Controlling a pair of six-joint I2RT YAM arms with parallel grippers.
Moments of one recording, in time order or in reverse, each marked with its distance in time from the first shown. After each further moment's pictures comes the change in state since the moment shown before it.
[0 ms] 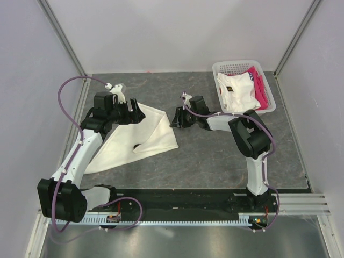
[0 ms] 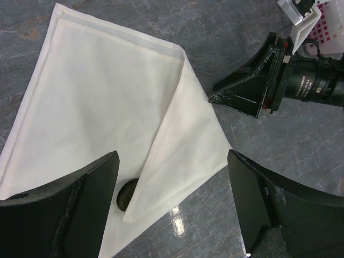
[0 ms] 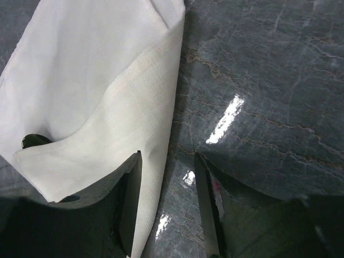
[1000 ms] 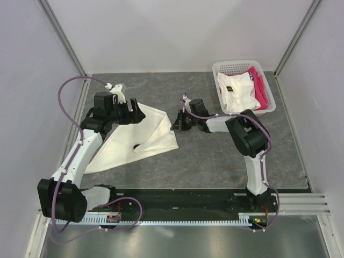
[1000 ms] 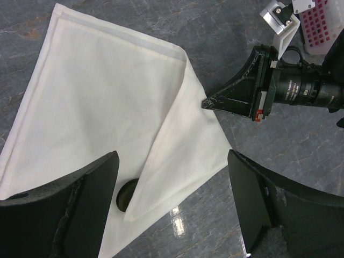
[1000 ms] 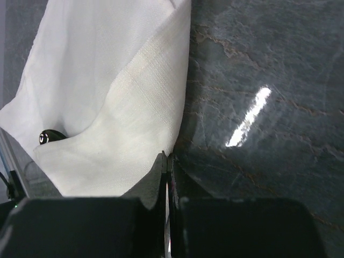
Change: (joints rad) left arm 0.000 0.000 0.000 0.000 0.001 0.000; right arm 0.000 0.055 -0.011 0.070 -0.105 0.102
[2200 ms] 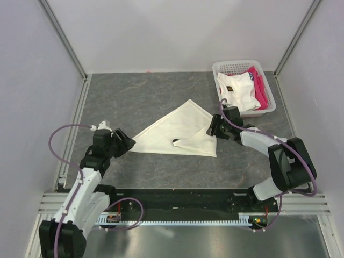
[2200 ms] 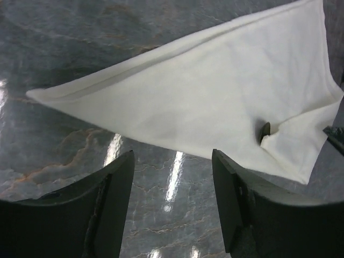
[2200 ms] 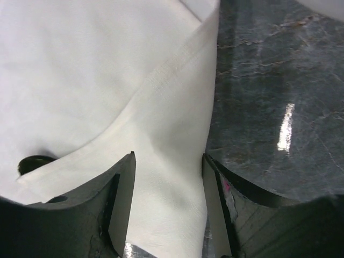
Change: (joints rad) left arm 0.020 -0.391 -0.524 0.062 -0.188 -0.425; right arm -0.216 -0.592 -0.454 -0.324 0.445 0.010
